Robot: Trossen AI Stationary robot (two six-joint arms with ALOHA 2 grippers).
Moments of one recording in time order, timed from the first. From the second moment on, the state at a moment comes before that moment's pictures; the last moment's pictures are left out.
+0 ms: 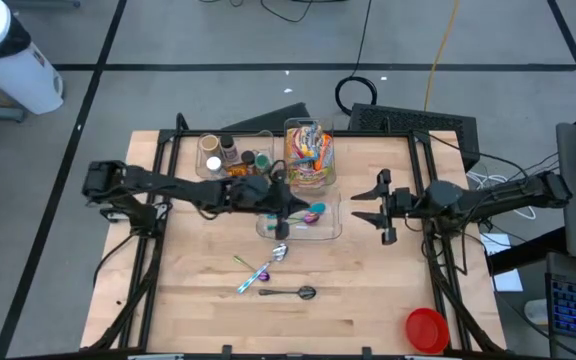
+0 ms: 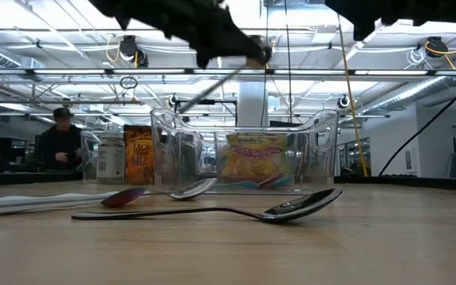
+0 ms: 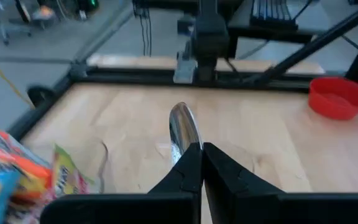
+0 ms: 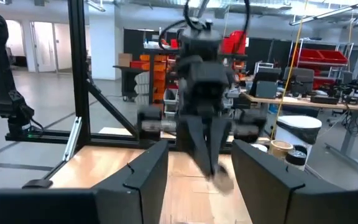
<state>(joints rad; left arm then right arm) -0.01 1.56 1.02 0.24 -0.07 -0.01 0.13 0.69 0.39 0.44 0.10 -0.06</state>
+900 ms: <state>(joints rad) 0.01 1.91 1.02 0.37 -0.05 -0.14 0.13 0.71 0.39 0.42 0.11 -0.09</state>
